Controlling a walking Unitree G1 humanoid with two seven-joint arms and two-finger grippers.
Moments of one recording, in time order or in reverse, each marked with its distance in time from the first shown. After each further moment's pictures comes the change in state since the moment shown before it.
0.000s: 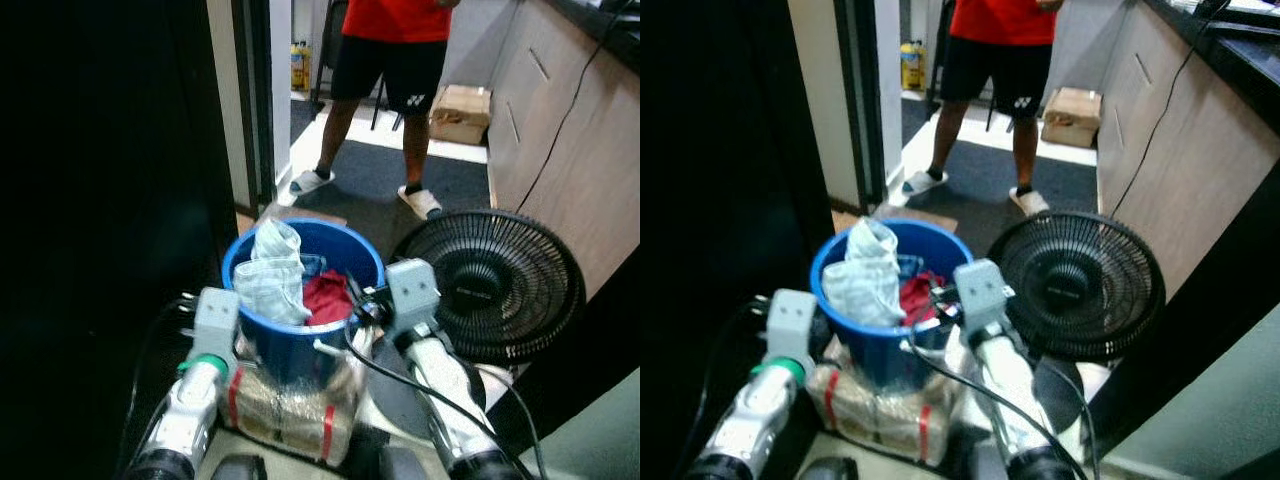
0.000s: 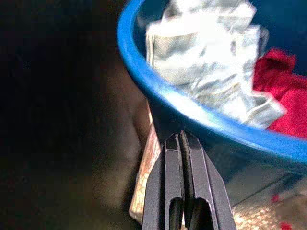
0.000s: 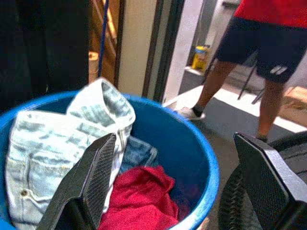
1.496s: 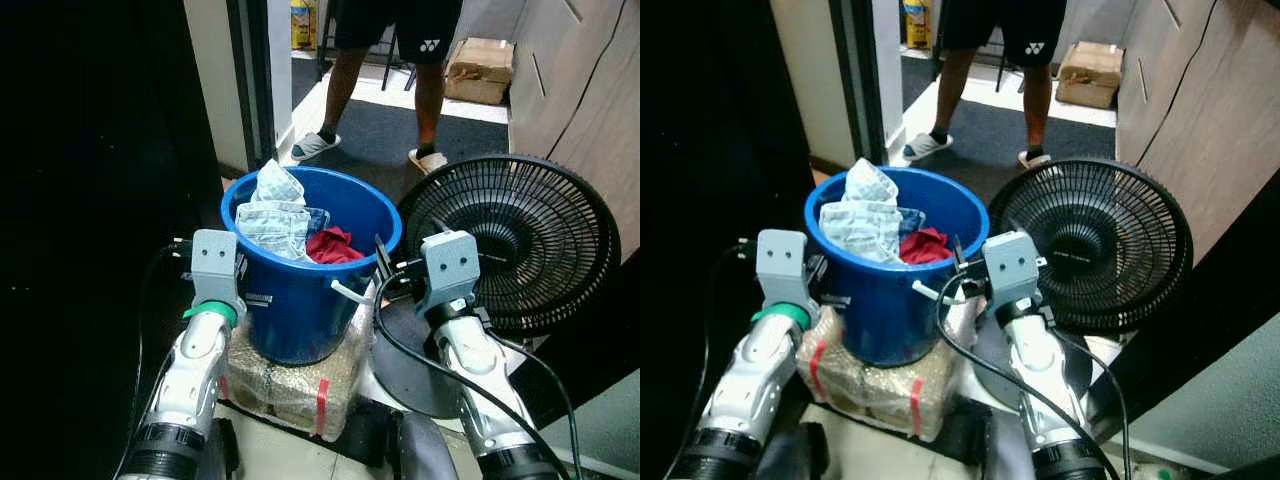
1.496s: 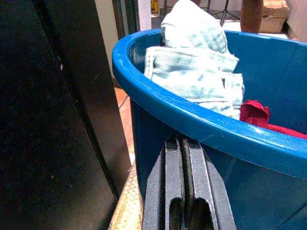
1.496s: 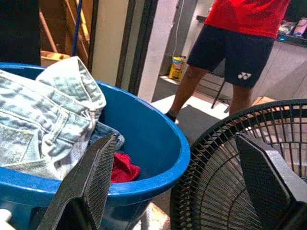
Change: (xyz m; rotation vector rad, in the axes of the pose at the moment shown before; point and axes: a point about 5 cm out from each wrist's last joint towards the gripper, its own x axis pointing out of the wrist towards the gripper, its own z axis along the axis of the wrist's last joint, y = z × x) left arm 0.000 -0.009 0.091 -0.064 -0.251 -0.005; right arm 0.000 -0.037 0.038 -0.128 -0.110 -0.117
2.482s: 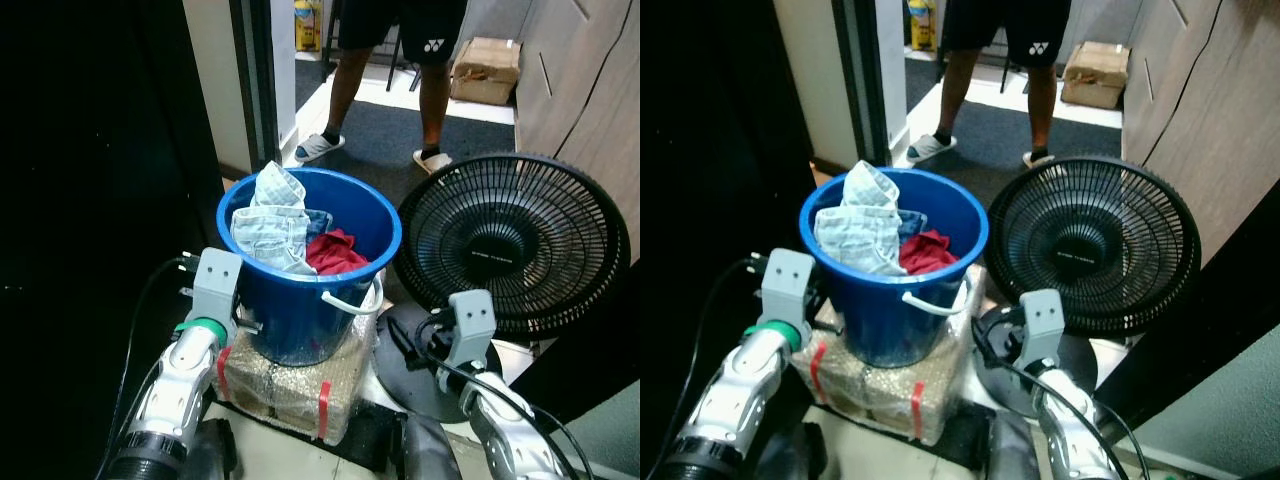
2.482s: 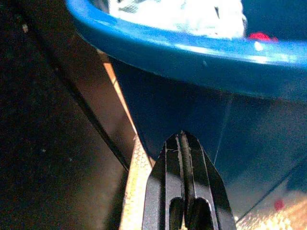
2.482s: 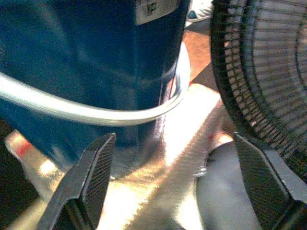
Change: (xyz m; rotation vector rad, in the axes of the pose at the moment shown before) left arm -0.008 0.013 -0.034 0.191 0.139 -0.131; right arm -0.056 -0.009 -0.085 0.249 0.422 0.178
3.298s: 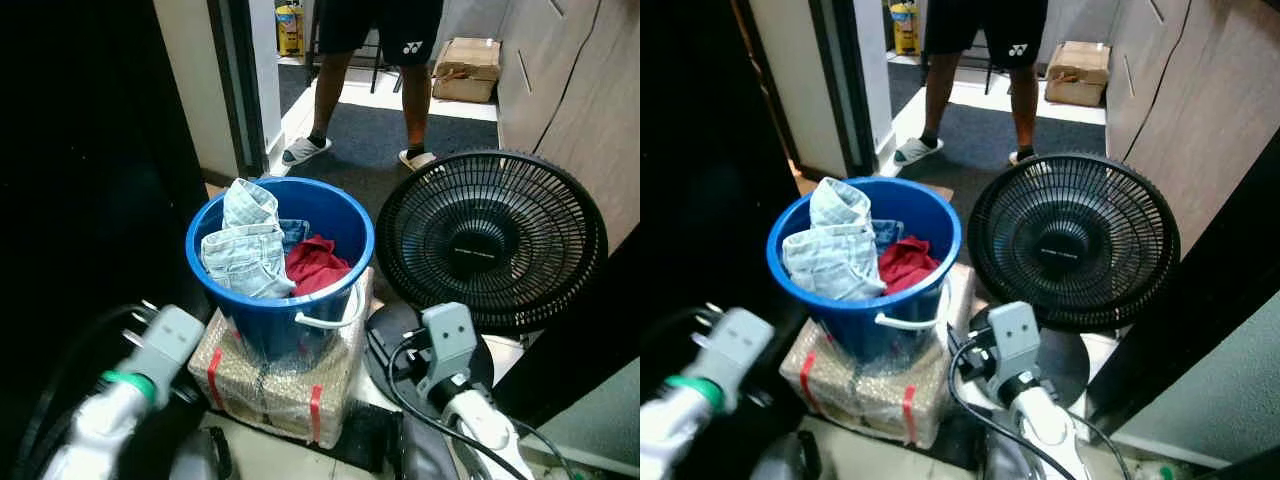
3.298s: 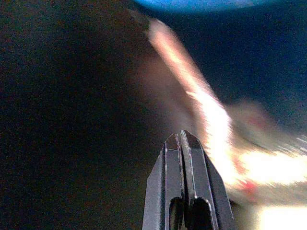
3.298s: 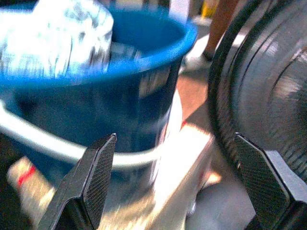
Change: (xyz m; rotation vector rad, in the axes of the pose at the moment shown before) left arm -0.055 0.106 -0.006 0.335 0.027 0.160; right arm -0.023 0.033 0.037 -0.032 -0.222 -0.014
